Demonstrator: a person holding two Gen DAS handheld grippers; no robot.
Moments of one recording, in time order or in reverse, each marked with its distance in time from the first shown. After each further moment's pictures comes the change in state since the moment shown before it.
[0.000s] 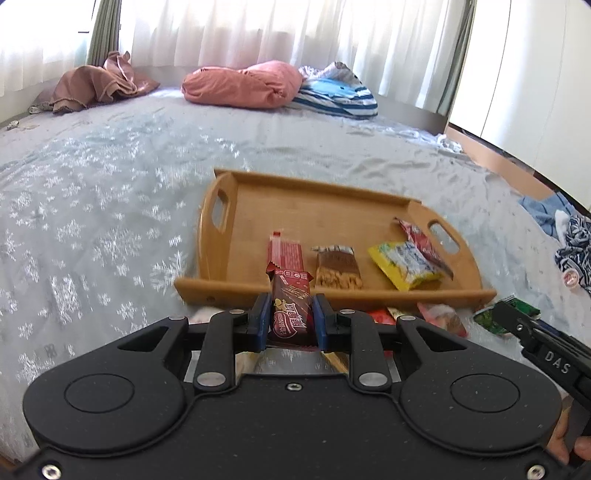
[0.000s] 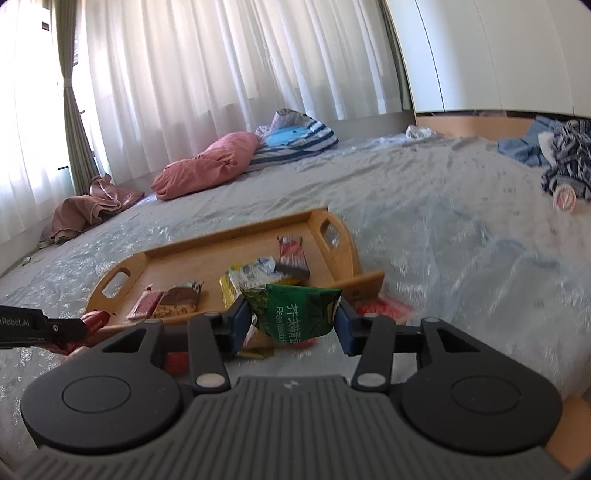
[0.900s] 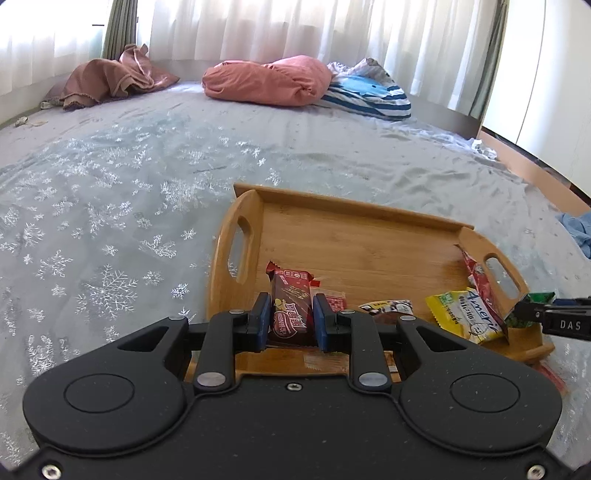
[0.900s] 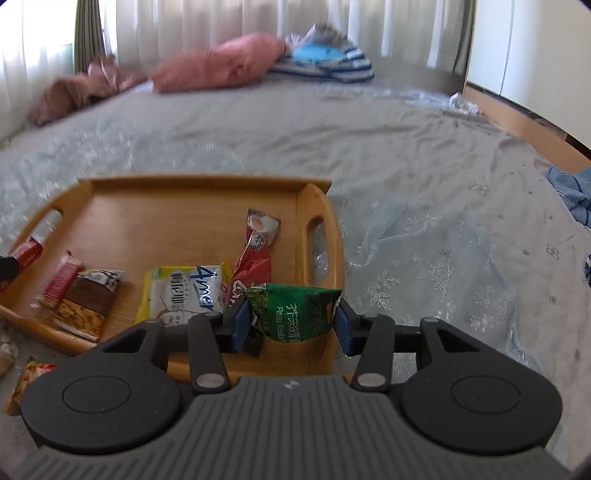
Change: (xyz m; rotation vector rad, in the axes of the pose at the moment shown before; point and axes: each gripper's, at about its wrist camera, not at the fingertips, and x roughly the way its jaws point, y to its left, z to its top) left arm 0.091 0.022 0.048 -0.036 0.023 0.078; right arm 0.144 -0.003 0.079 -0.293 0.359 -0.037
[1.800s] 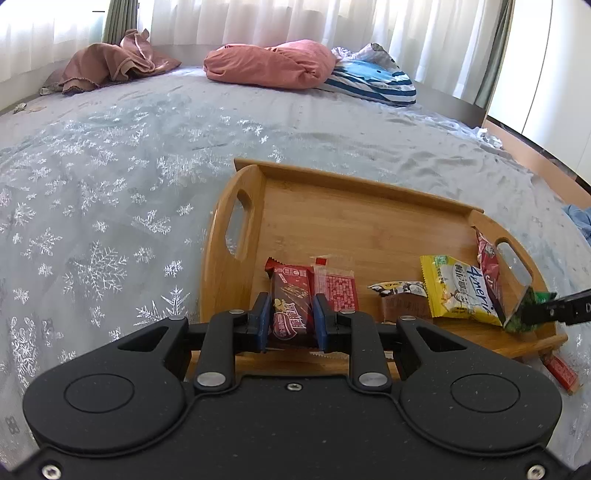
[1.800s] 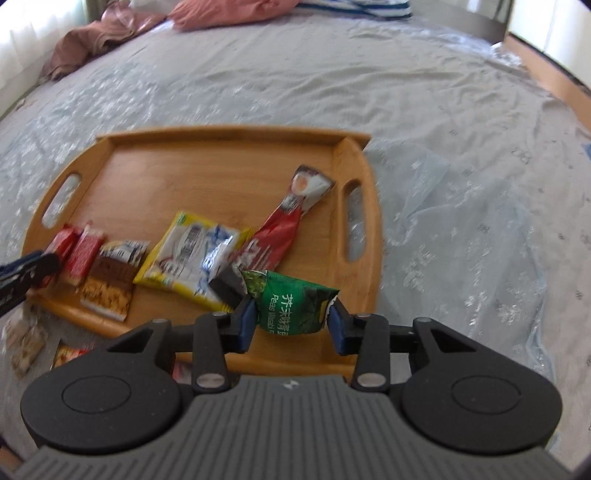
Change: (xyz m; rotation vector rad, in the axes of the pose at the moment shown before) left arm 0.021 0.003 -0.012 -0.011 0.045 0.002; right arm 0.016 0.003 0.030 -0.027 0.261 0.127
